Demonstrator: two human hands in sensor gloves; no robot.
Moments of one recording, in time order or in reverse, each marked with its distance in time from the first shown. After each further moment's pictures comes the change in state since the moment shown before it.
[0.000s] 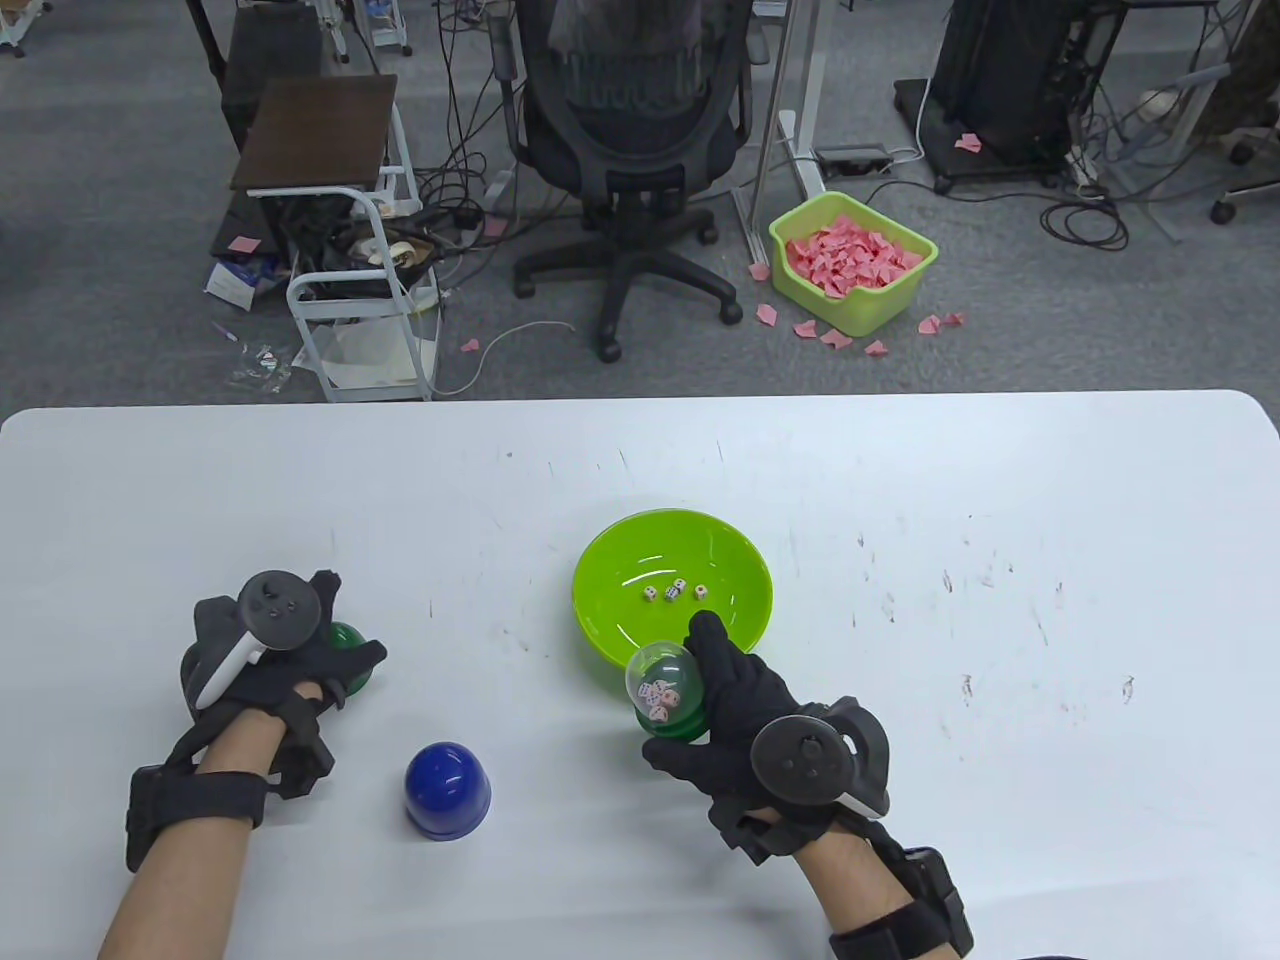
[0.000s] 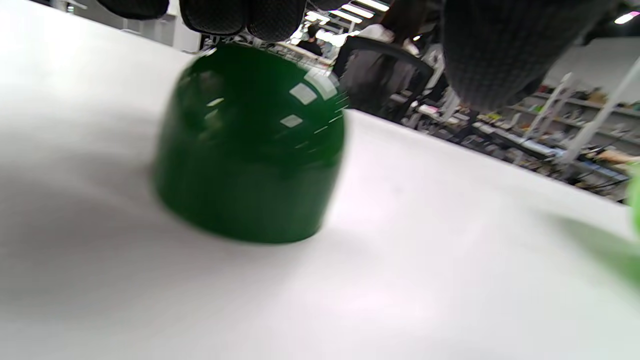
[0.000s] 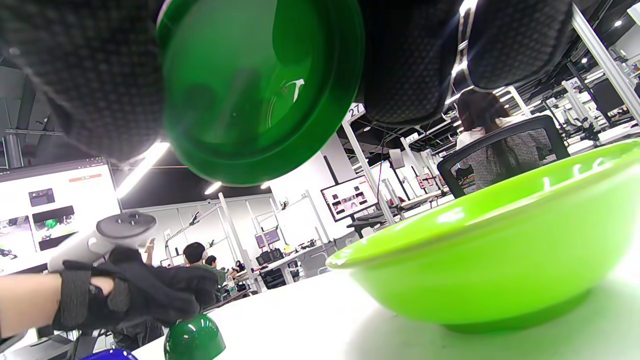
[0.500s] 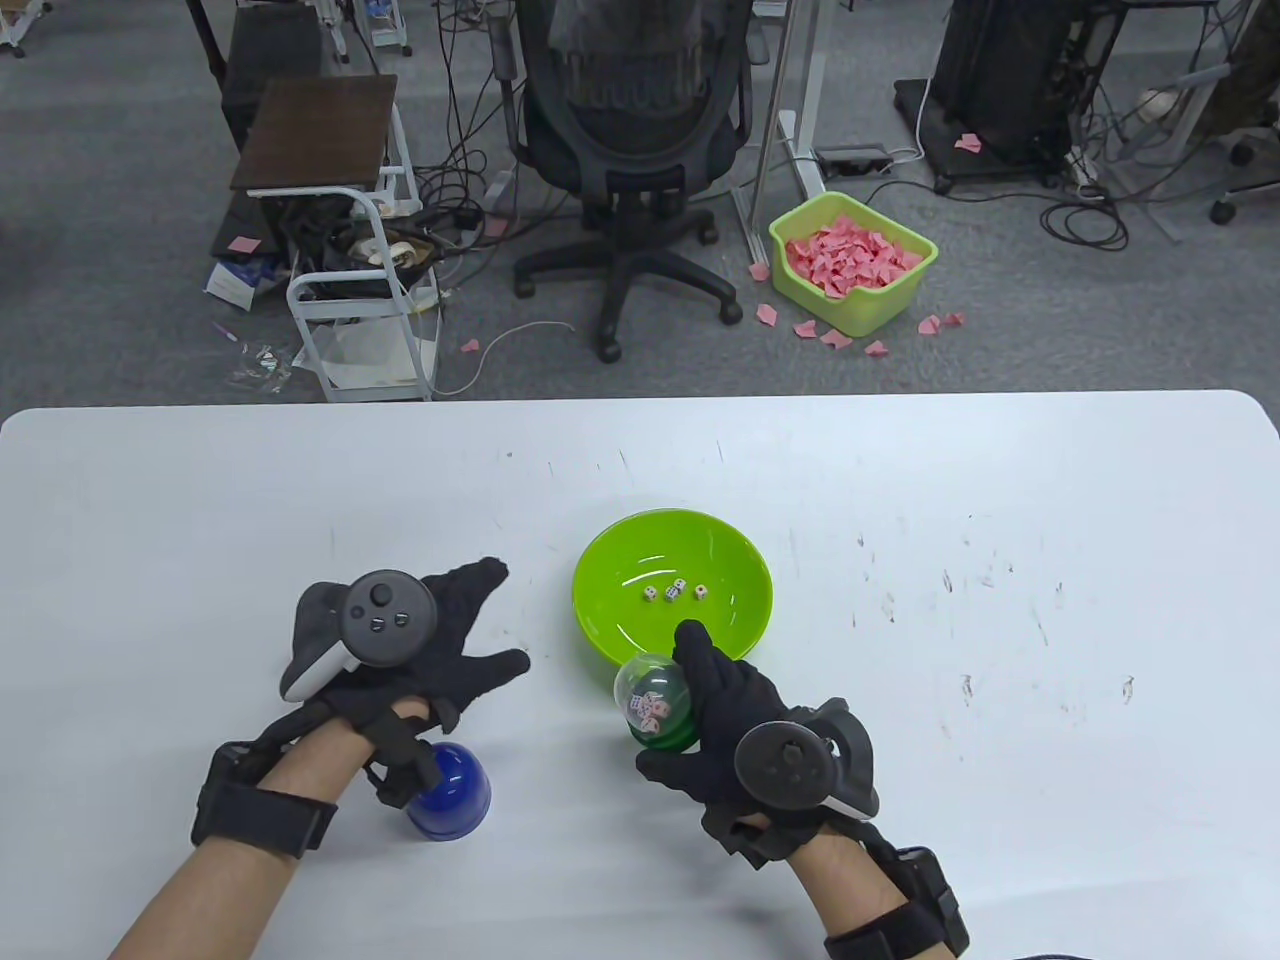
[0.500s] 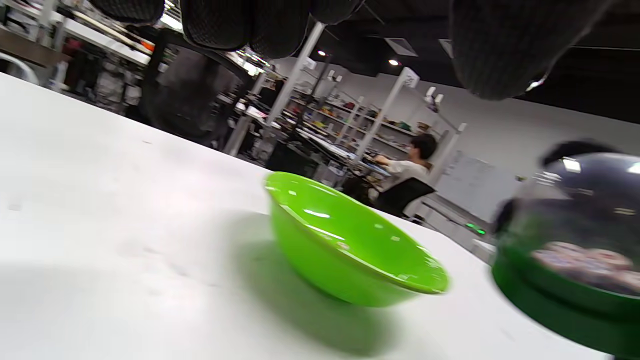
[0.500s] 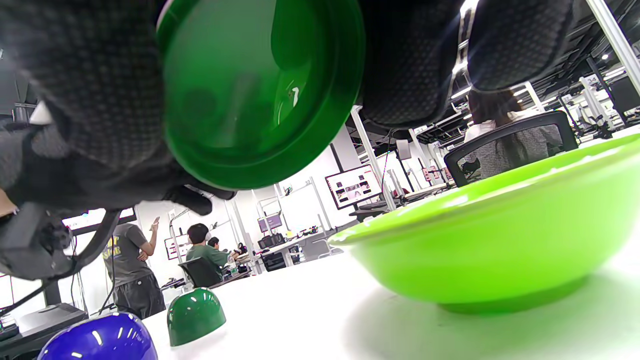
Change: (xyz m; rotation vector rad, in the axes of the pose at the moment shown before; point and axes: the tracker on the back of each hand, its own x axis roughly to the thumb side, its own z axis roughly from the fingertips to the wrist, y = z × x) left_hand 0.151 0.014 0.056 -0.045 -0.513 0.109; right_hand 0.008 0.008 0.000 0.048 -0.031 0.041
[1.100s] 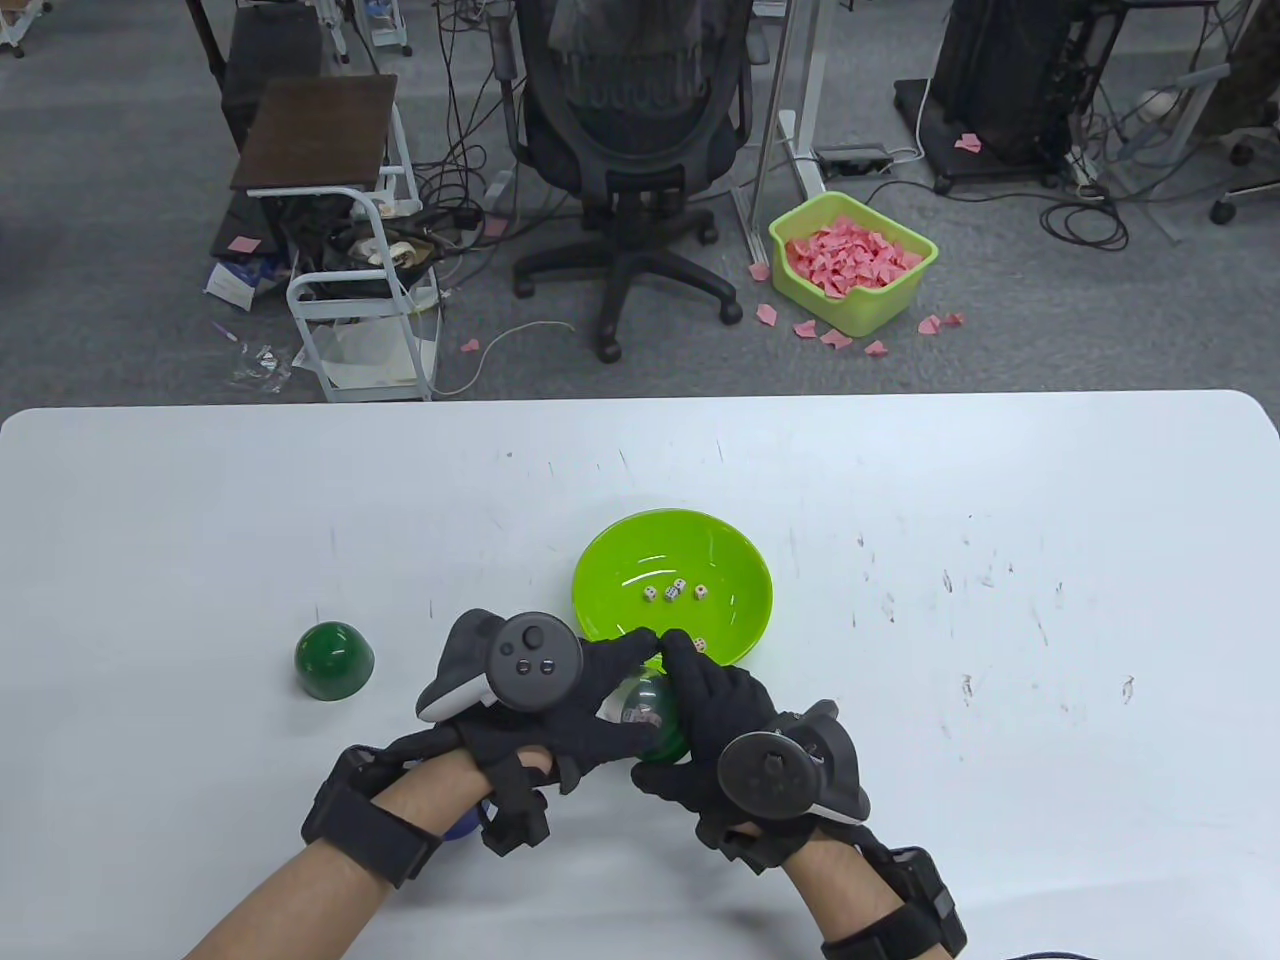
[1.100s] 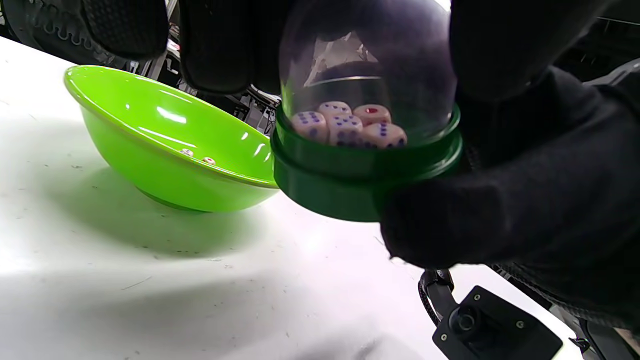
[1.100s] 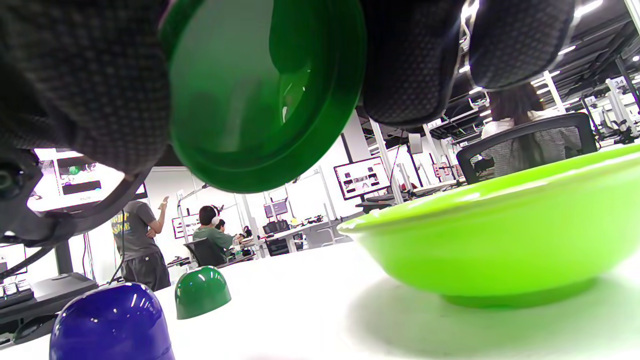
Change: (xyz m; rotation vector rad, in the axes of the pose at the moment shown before) left_hand 0.078 -0.057 -0.021 -0.168 -0.179 0.017; right_hand 0.010 0.003 -0.001 0.038 -0.041 0.050
